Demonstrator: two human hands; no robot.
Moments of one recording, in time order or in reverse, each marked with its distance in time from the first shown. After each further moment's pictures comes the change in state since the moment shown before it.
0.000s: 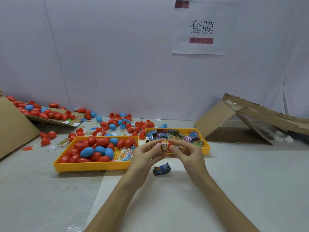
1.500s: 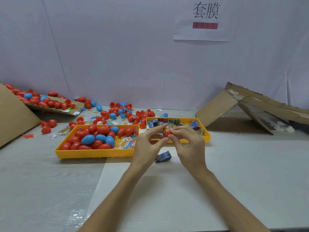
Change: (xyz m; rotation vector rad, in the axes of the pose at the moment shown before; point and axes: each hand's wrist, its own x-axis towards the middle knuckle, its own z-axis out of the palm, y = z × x) left_hand 0.003 -0.011 0.001 0.609 0.073 0.441; right_hand -0.004 0.004 0.006 -0.601 0.190 -0.553
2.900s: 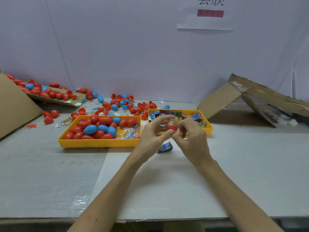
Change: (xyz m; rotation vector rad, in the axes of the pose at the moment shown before) left_hand -0.003 0.013 0.000 -0.166 -0.195 -0.091; right_hand -0.001 -0.004 -0.006 -0.227 -0.084 -0.119
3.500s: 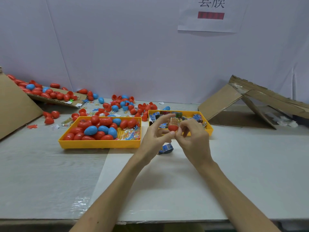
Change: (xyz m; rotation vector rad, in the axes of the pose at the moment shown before) left_hand -0.001 0.000 0.003 -0.097 -0.035 -0.024; right_hand 0.000 0.001 -0.001 -0.024 0.065 0.025
